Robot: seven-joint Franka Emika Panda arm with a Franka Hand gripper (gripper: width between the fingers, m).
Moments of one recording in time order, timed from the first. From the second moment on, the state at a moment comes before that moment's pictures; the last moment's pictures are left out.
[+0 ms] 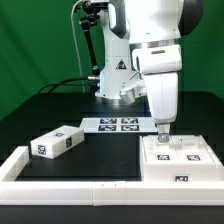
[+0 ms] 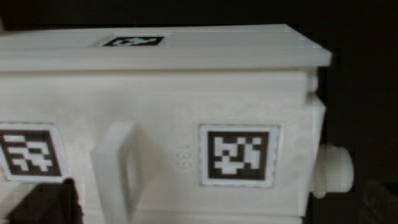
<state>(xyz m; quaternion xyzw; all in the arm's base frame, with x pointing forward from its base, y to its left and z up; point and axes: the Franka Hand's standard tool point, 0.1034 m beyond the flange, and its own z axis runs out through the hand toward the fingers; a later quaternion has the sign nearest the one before) 0.552 0.053 0.073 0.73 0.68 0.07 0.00</state>
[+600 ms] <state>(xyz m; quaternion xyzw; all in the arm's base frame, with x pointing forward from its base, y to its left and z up) 0.515 0.056 0.075 0.83 0.55 0.07 0.00</state>
